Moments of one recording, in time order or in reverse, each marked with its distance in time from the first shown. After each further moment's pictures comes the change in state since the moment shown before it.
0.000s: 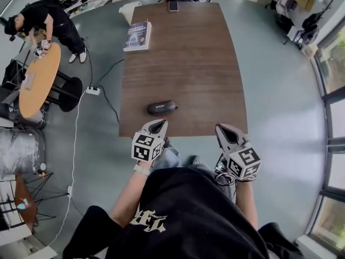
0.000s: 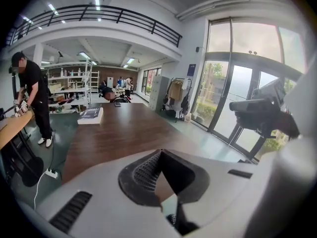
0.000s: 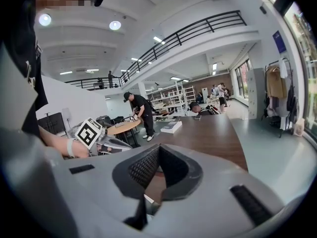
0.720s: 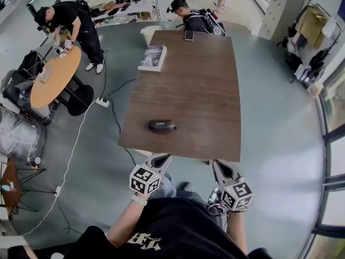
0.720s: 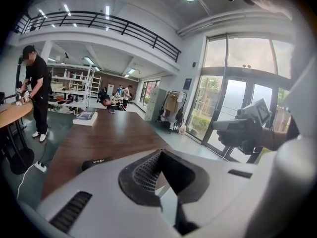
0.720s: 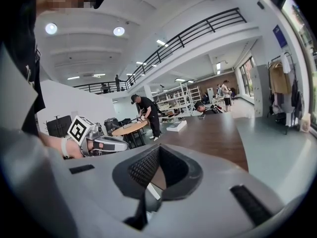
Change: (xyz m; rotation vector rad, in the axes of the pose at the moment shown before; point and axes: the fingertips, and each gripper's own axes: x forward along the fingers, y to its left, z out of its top) left arm -0.047 -0.102 -0.020 -0.056 -0.146 -0.046; right arm -0.065 0.004 -0.047 0.021 -0.018 0.086
